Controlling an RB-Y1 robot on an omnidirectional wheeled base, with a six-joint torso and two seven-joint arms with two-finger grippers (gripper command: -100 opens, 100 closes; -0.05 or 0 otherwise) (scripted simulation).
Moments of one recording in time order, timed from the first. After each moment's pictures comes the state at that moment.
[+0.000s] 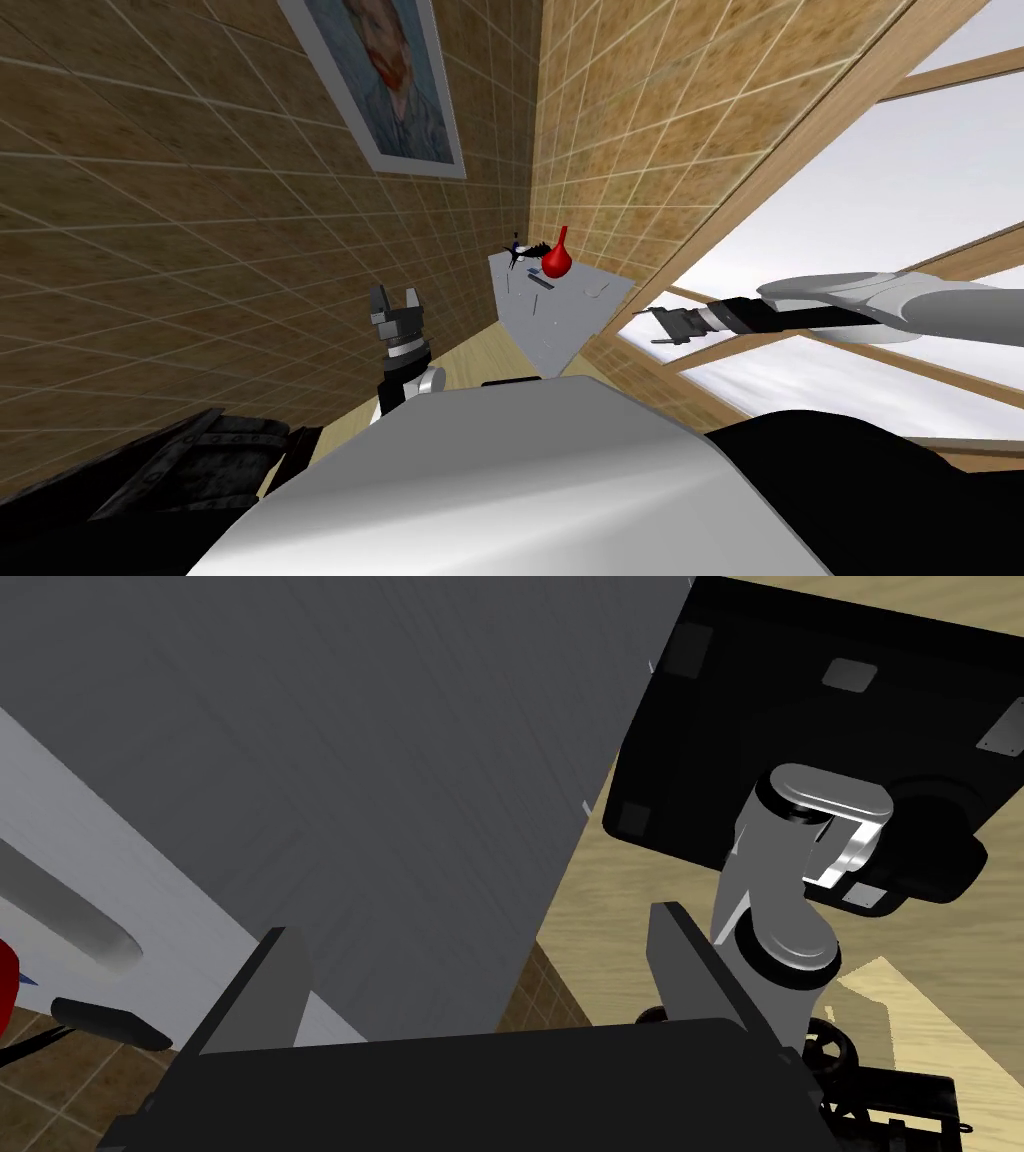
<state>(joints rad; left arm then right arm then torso) 0.49 -0.02 -0.02 -2.24 0.08 -0.63 -0.09 0.54 -1.98 0.35 -1.26 0.14 -1.00 1.24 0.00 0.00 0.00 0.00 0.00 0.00</state>
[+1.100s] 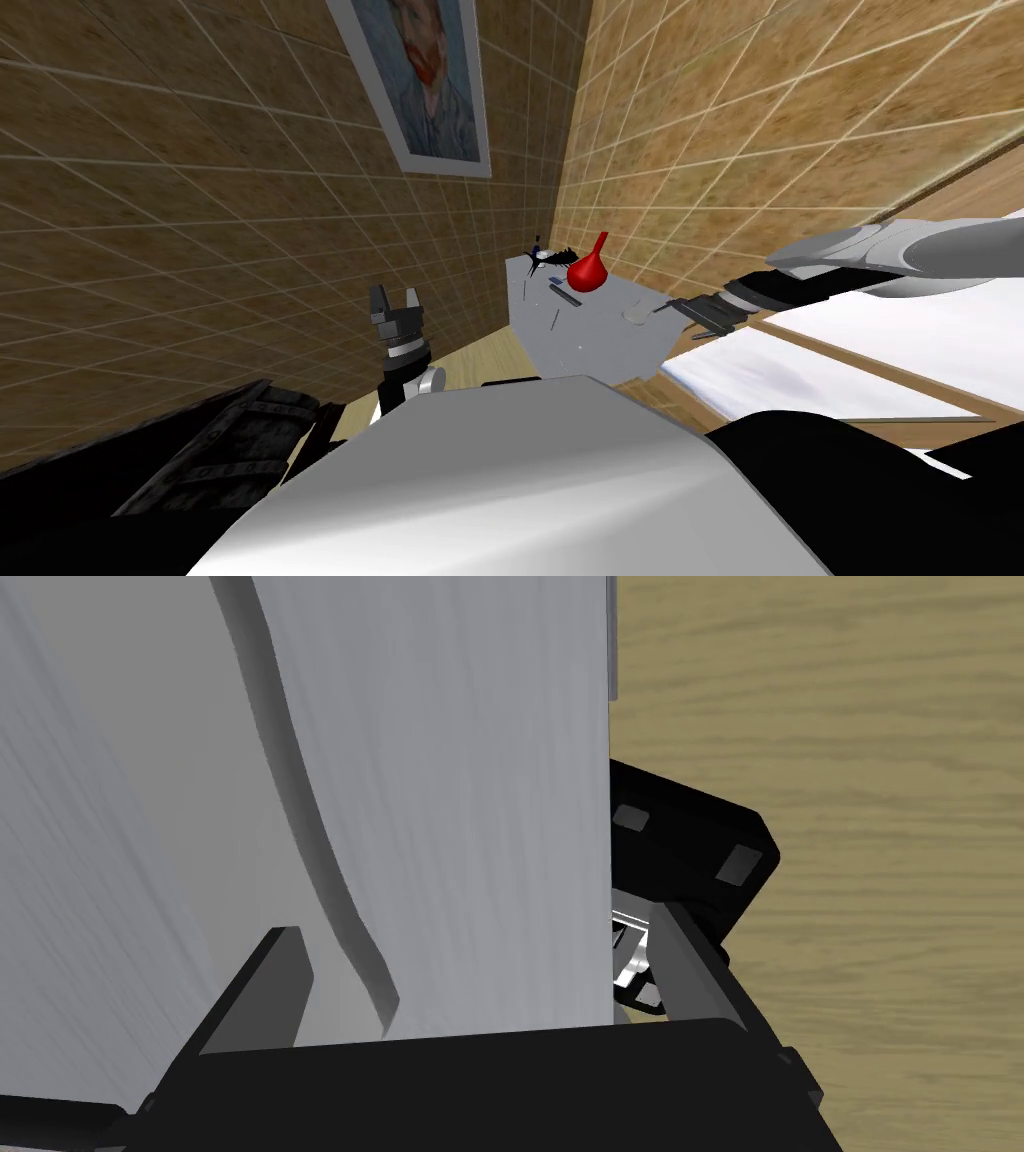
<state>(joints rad) 0.49 -0.02 -0.02 -2.24 0.08 -0.63 -0.09 0.71 -2.26 0.35 -1.16 0.14 -1.05 1.35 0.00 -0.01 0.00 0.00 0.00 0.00</state>
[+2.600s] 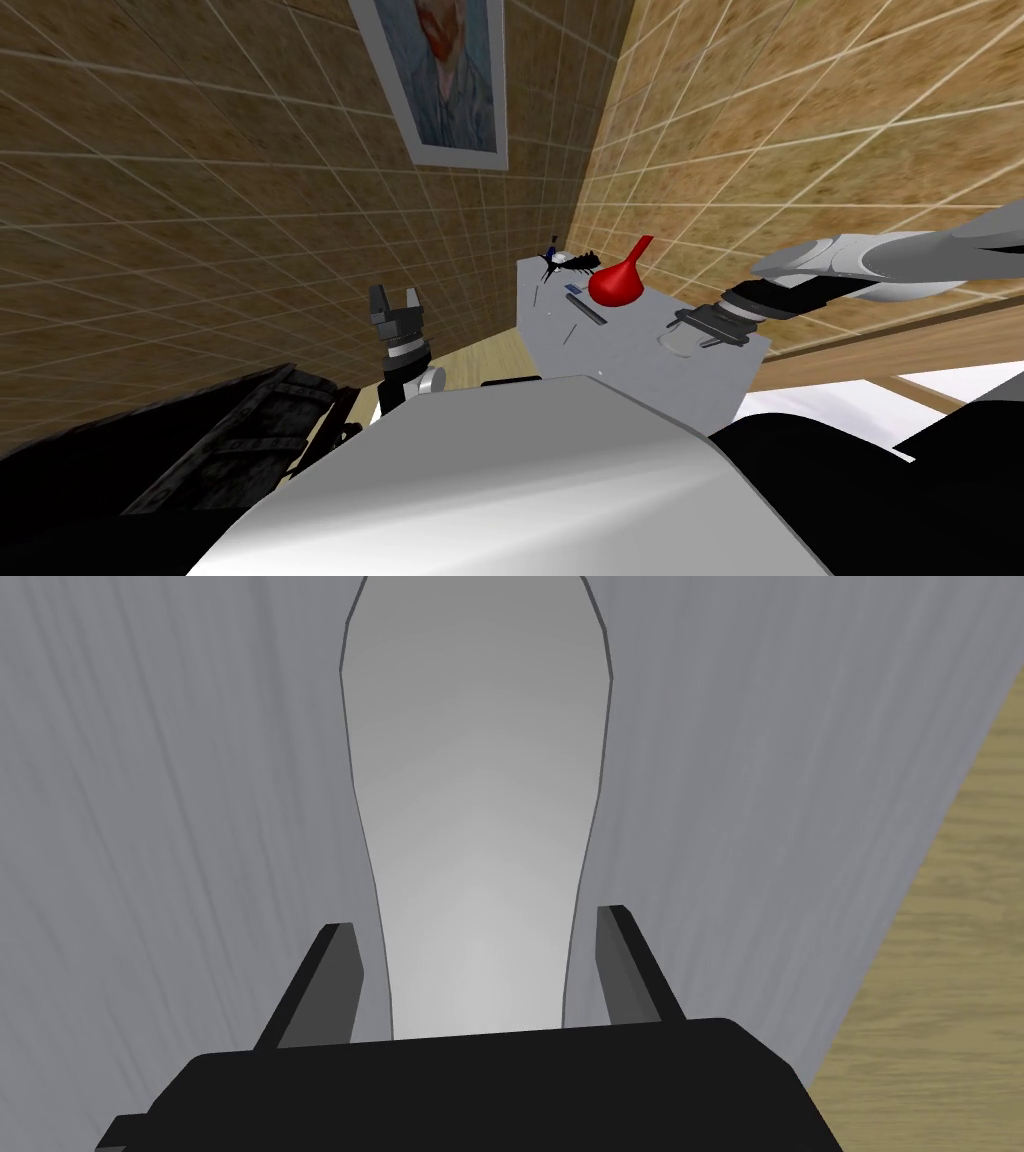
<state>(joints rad) 0.49 -0.02 -0.02 -2.24 0.08 -0.63 -0.09 0.87 -2.32 0.33 -1.16 0.16 -1.01 1.40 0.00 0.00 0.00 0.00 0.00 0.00</state>
